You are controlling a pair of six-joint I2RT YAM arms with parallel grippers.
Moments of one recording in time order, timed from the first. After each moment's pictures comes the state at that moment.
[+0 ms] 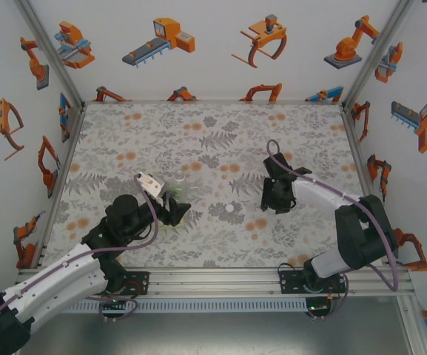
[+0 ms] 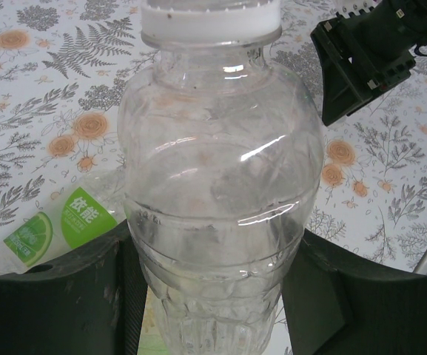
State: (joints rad) left arm -0.82 0.64 0.36 0.11 0.02 -0.12; right arm 0.43 1.48 0.83 -0.63 0.04 0.55
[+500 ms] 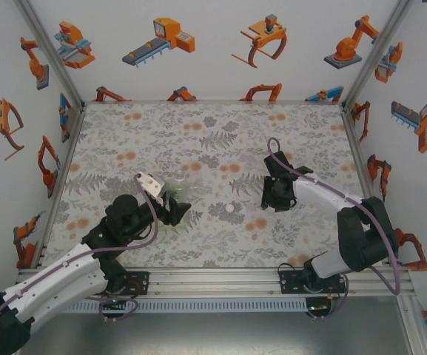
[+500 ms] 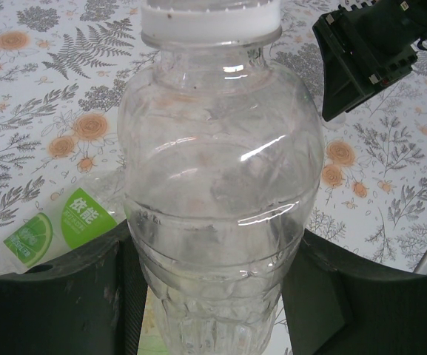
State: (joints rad) left arm -0.82 0.64 0.36 0.11 0.02 -0.12; right arm 0.43 1.47 0.85 -0.64 0.04 0.55
